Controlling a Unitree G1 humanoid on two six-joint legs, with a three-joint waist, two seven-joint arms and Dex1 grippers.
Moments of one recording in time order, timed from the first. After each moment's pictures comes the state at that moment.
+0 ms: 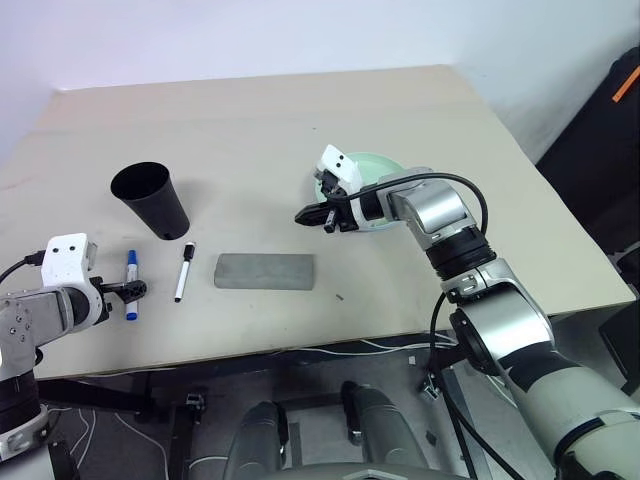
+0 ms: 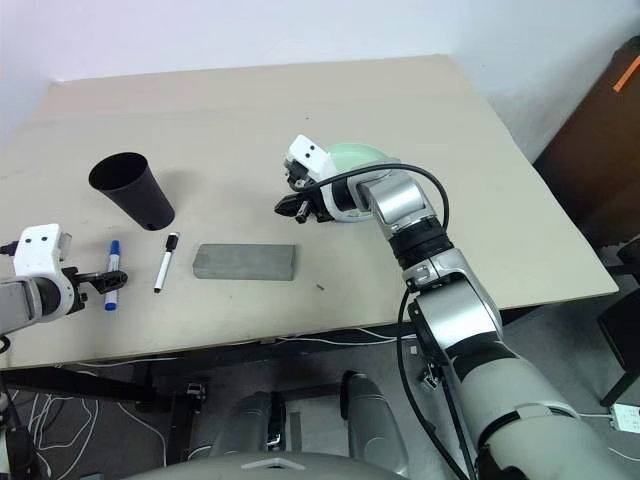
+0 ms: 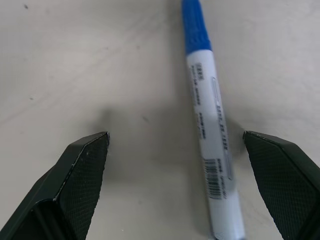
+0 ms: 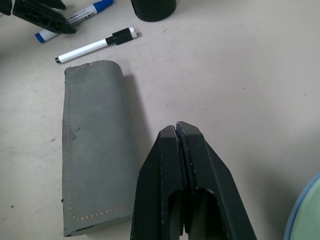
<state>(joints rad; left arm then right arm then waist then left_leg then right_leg) -0.26 0.75 0.52 -0.22 -0.57 1.53 -0.15 -1.10 -0.24 0.27 0.58 0.10 0.63 1.10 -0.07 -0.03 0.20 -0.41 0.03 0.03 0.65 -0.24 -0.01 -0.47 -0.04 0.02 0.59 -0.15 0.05</state>
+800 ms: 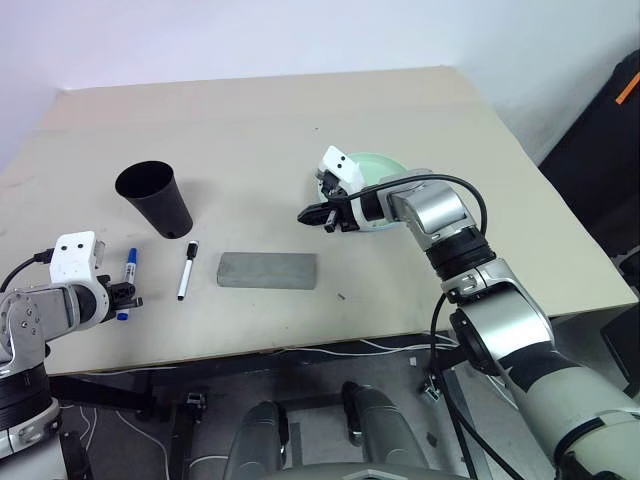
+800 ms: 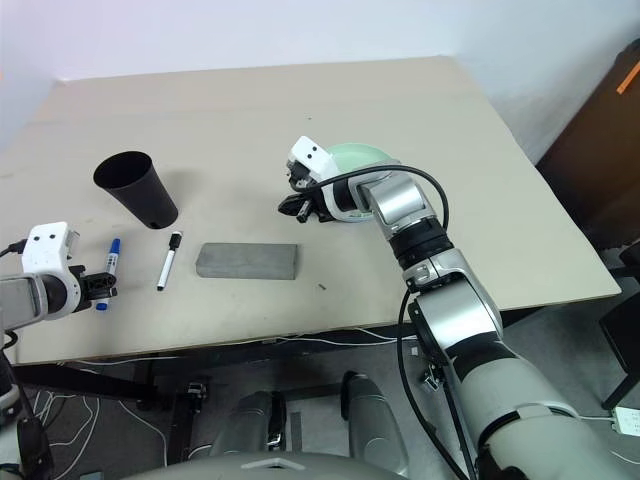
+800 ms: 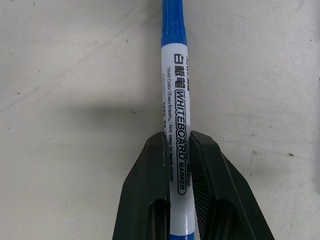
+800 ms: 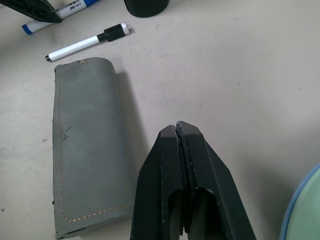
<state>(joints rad) -0.30 0.72 0.51 -0.23 -0.48 1.56 -0.20 -1.10 -0.24 0.27 0.60 0.10 0.63 1.07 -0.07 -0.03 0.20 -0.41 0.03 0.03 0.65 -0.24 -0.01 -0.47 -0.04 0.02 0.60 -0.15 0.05</state>
